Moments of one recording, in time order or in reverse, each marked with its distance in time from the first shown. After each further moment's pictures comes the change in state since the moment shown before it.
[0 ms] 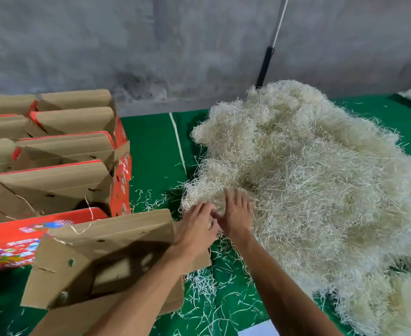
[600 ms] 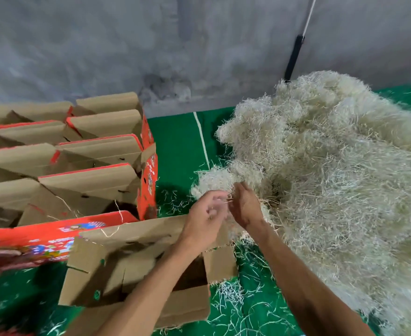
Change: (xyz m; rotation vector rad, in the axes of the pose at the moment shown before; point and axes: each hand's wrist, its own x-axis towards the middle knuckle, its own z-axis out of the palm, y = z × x) left_hand 0.003 -0.015 -0.063 -0.519 0.105 -0.143; right_hand 0.029 -0.052 -0.029 0.376 0.098 -0.160
